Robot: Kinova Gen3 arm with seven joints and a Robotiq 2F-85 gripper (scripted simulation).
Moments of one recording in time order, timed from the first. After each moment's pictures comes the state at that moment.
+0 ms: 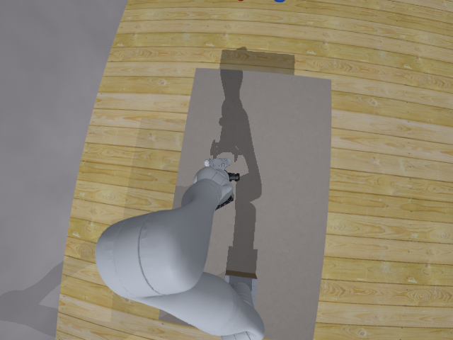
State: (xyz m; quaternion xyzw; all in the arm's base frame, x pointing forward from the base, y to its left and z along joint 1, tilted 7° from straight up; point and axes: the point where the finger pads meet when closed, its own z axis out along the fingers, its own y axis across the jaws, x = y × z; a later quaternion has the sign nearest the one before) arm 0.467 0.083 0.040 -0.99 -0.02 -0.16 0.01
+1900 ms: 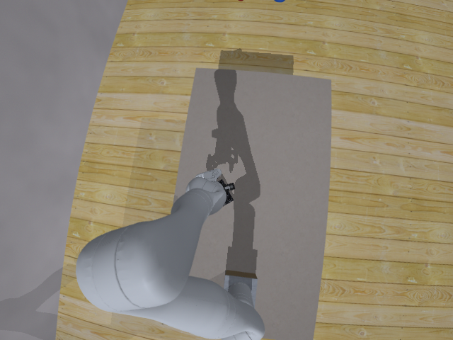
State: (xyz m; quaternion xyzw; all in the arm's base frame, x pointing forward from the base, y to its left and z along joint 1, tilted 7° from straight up) arm 0.409 0.100 0.030 -0.99 -0.14 -0.10 -0.01
